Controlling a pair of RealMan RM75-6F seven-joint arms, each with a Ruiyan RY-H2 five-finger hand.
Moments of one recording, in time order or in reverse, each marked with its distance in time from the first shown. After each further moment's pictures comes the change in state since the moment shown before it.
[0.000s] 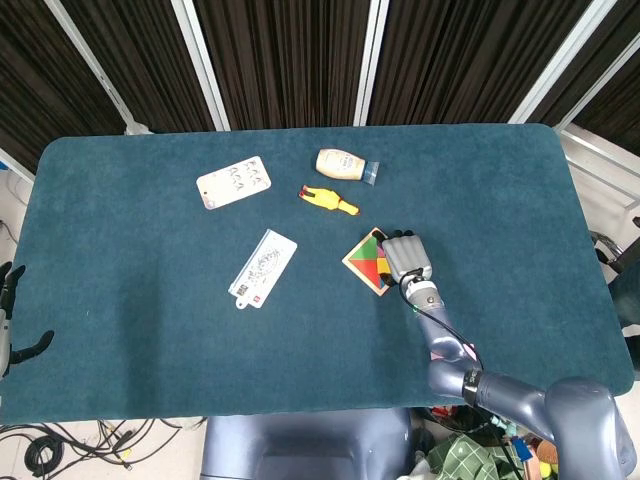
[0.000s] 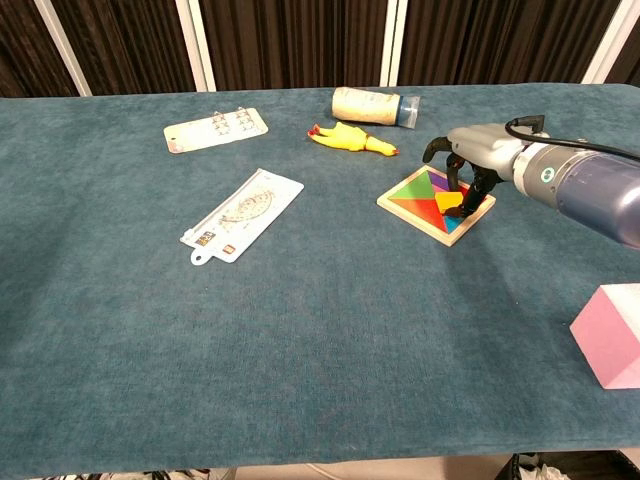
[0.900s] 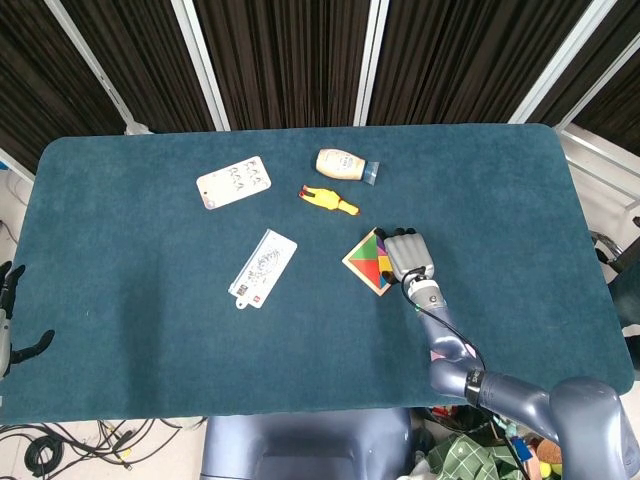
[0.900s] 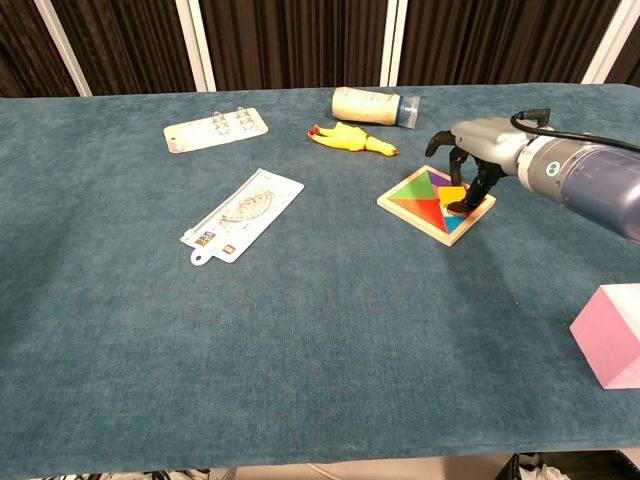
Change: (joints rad) left arm 0.000 -0.002 -0.002 -0.006 -0.001 0.006 0.007; right arm -0.004 0.016 0.006 -0.021 0.000 0.011 -0.004
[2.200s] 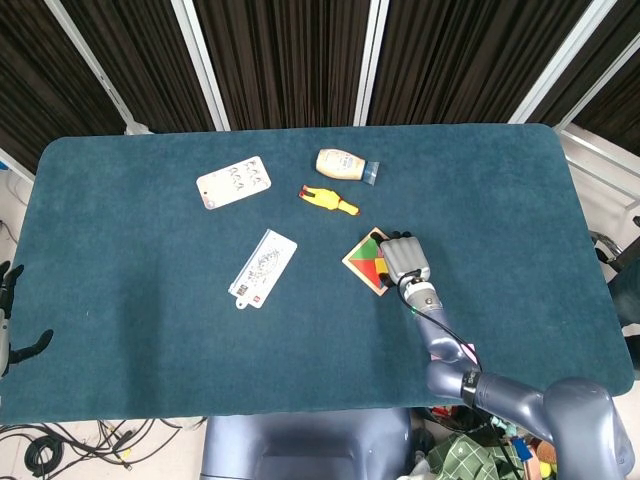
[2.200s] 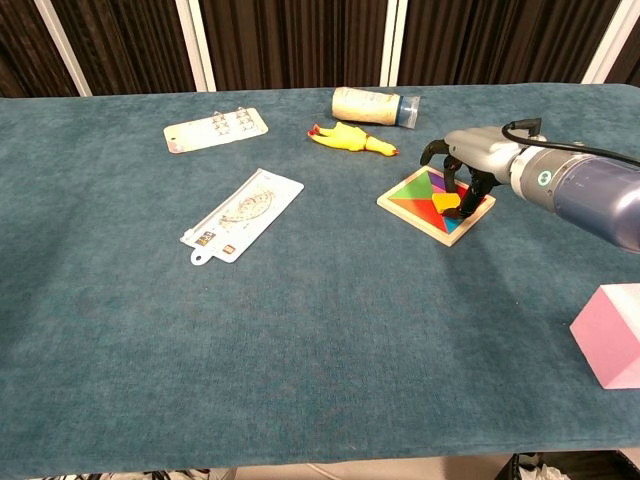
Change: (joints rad) left arm 0.000 0.002 -0.001 0.003 -0.004 -0.001 -0.003; right arm 0.002 -0.021 -0.005 0.016 -0.002 -0.014 0.000
